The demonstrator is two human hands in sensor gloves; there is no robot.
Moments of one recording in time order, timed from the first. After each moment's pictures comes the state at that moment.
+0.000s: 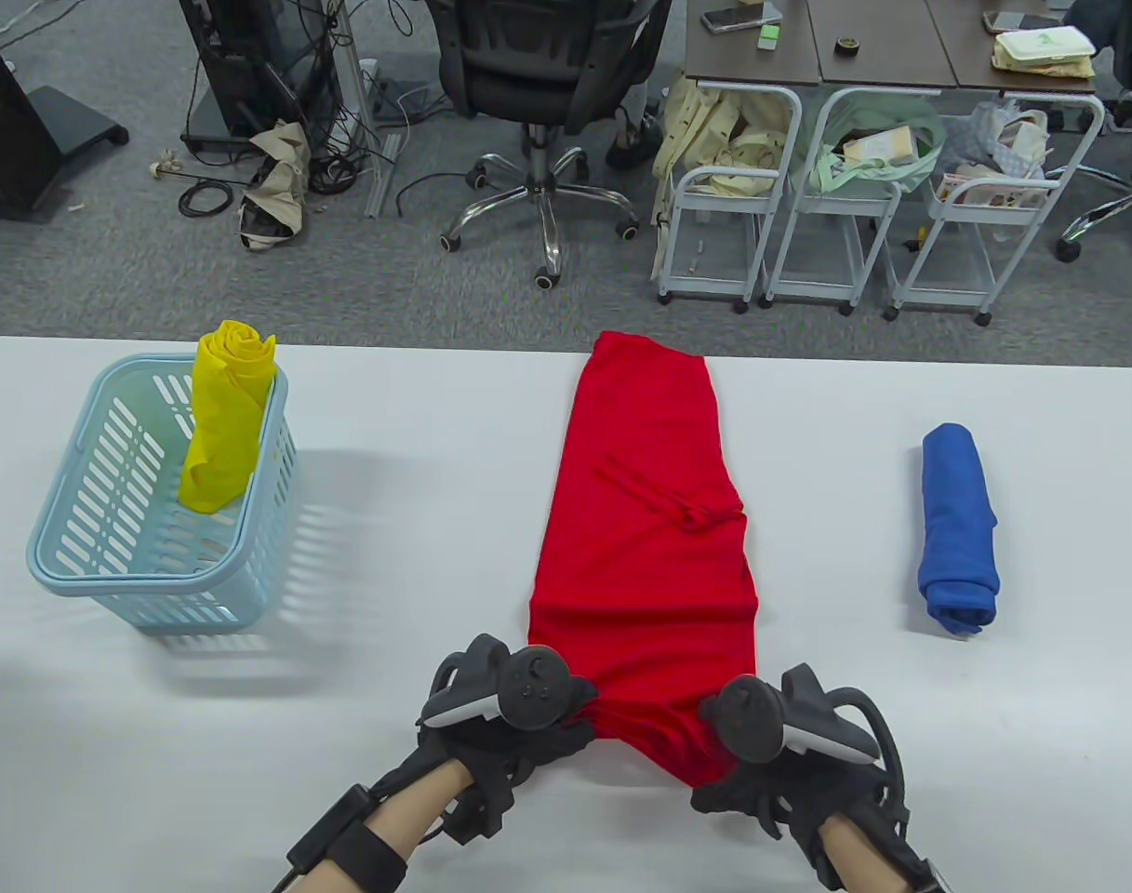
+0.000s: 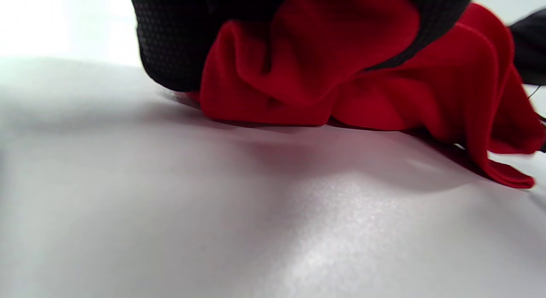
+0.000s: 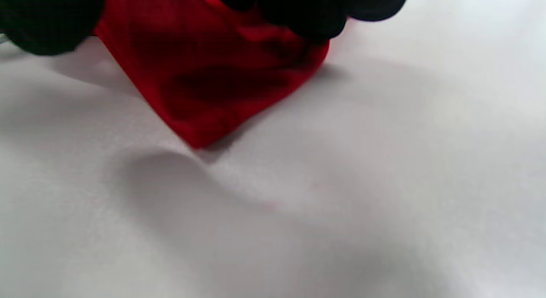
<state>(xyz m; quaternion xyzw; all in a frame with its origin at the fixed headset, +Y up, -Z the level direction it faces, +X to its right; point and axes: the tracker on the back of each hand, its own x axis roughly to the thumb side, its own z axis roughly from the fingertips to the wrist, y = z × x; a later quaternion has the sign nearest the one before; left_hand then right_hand) -0.083 -0.760 -0.270 -0.18 -0.32 0.12 0.92 0.157 -0.742 -0.230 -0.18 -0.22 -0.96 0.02</state>
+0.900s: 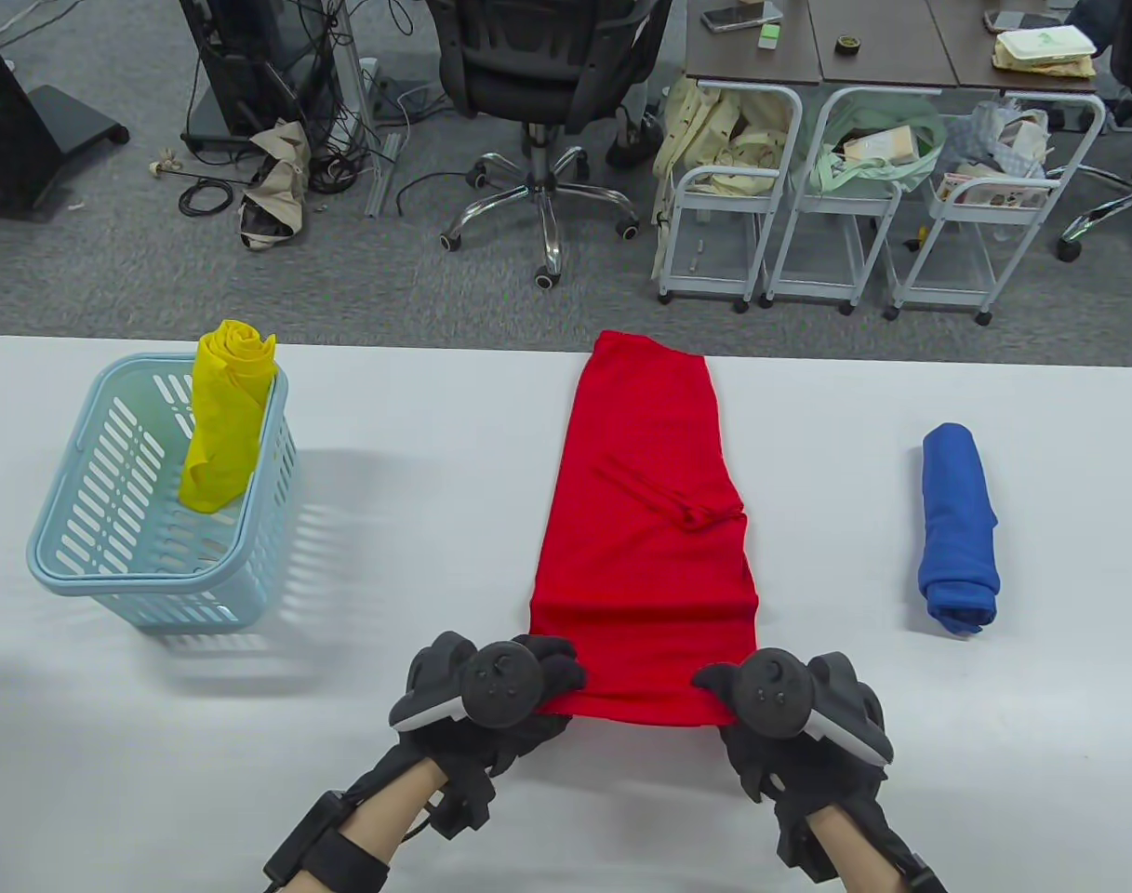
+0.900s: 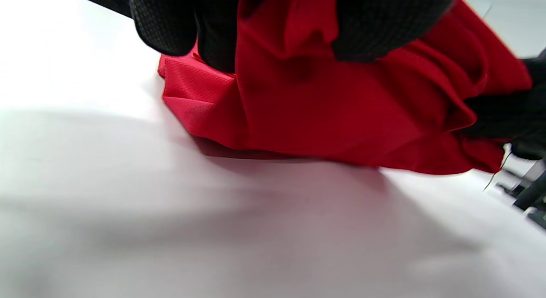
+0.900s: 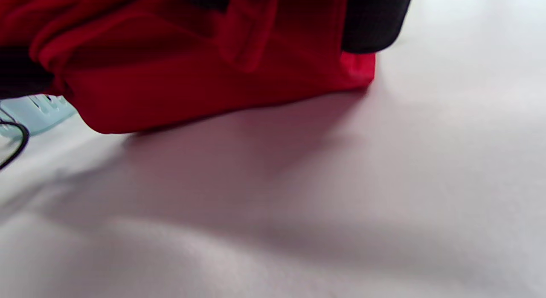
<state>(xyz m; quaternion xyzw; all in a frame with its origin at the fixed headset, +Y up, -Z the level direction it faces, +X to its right) -0.113 -0.732 -0.273 -0.13 -0.31 0.21 0.92 0.176 -0.718 -0.243 -0.12 -0.14 -0.97 -0.17</state>
